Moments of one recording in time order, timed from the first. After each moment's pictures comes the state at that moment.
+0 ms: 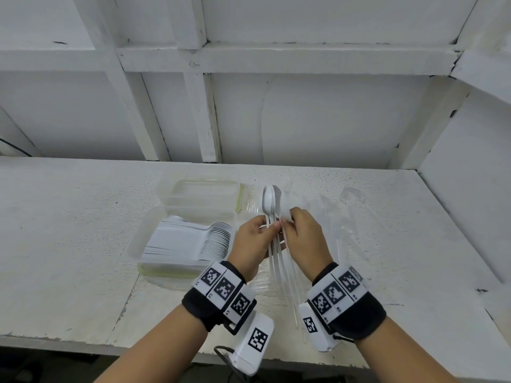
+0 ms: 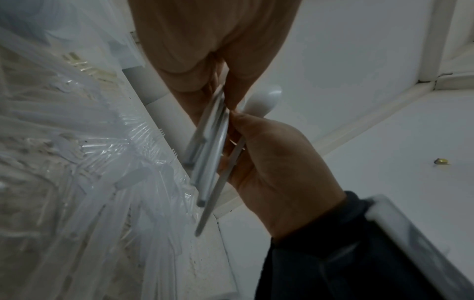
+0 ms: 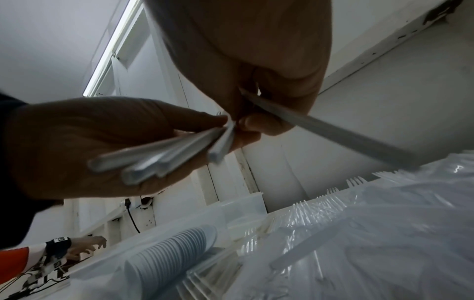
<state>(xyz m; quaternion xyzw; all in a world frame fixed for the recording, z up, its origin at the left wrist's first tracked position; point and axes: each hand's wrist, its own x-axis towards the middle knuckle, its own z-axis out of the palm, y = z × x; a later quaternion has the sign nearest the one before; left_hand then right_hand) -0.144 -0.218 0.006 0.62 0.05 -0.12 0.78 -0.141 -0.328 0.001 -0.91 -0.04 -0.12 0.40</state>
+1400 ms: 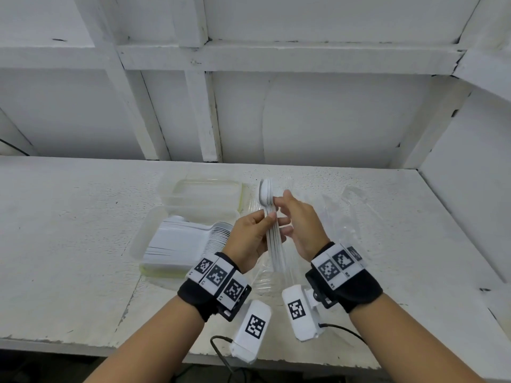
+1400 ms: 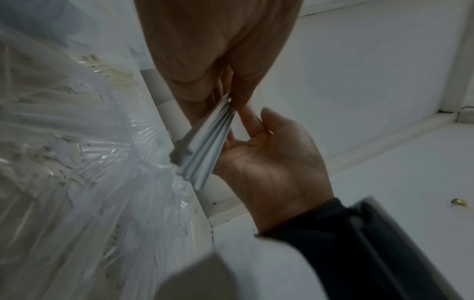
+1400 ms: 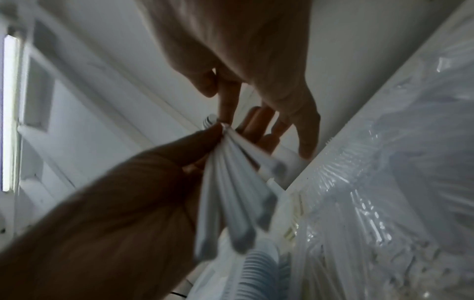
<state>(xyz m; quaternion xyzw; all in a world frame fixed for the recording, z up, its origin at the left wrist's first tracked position) -0.130 -0.203 0.009 0.54 0.03 -0.18 0.83 -0.126 -0.311 0.031 -0.71 0.04 0.05 0.70</state>
